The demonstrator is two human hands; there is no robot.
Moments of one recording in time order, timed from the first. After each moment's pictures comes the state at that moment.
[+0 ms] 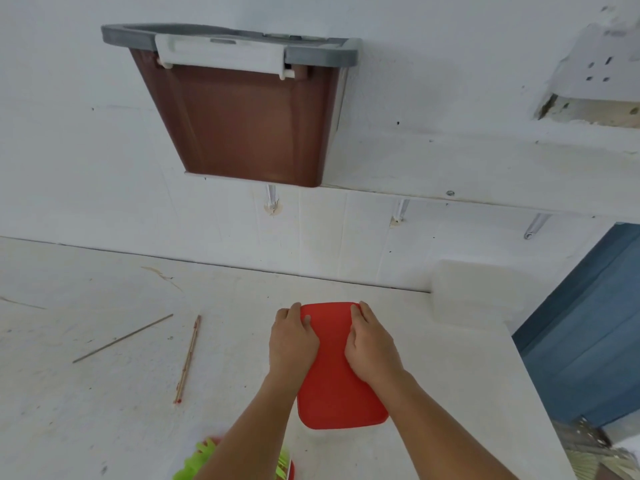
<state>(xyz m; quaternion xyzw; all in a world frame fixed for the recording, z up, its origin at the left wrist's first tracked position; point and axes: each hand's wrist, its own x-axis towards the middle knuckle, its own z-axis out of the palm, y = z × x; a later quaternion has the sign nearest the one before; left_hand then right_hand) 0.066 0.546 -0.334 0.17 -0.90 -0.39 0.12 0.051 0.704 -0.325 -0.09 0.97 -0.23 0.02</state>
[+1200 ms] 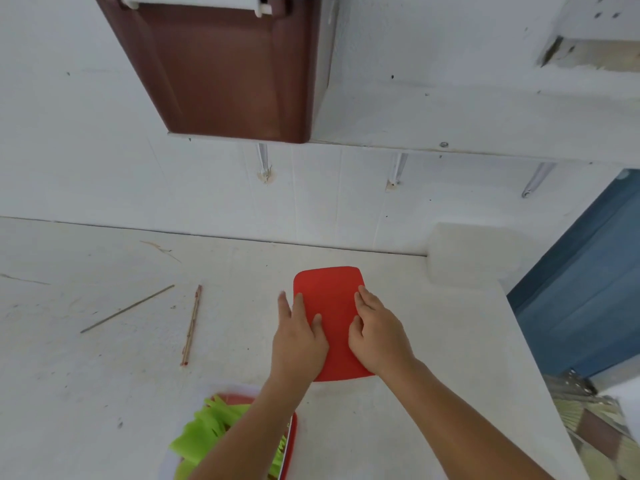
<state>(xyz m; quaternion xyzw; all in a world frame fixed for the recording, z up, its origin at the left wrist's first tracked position) 0.136 0.566 -0.334 0.14 -0.92 -0.36 0.08 0.098 0.725 -0.326 -0.11 0.96 -0.25 0.00</state>
